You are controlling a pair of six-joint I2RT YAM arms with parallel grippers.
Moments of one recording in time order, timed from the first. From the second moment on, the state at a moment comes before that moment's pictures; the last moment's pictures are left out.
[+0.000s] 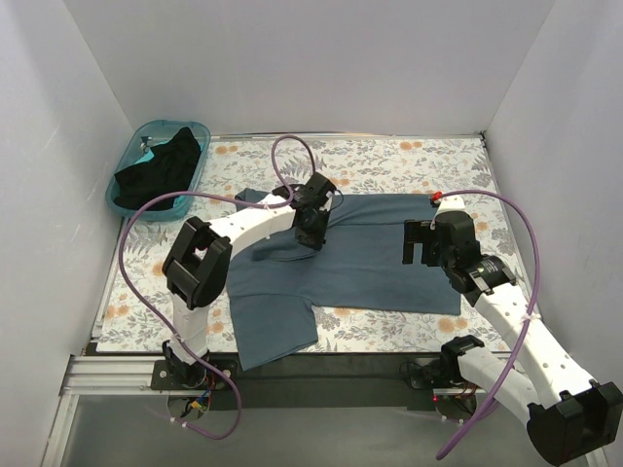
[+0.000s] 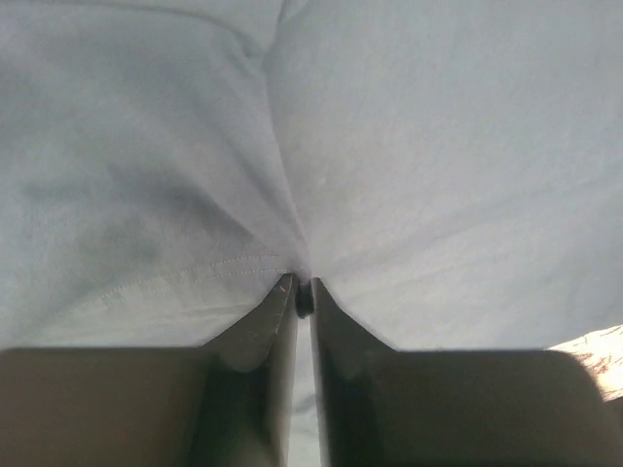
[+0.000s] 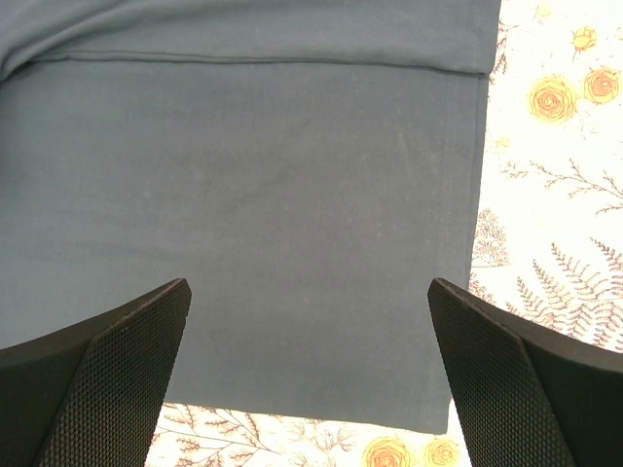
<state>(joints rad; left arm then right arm) -0.73 1.96 1.51 -0.70 0.00 -0.42 0.38 0.86 0.74 -0.56 0.24 0.20</state>
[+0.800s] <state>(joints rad) -0.33 1.33 0.78 -0.25 0.07 -0.63 0.38 0.86 0.73 -0.56 0.12 0.21</state>
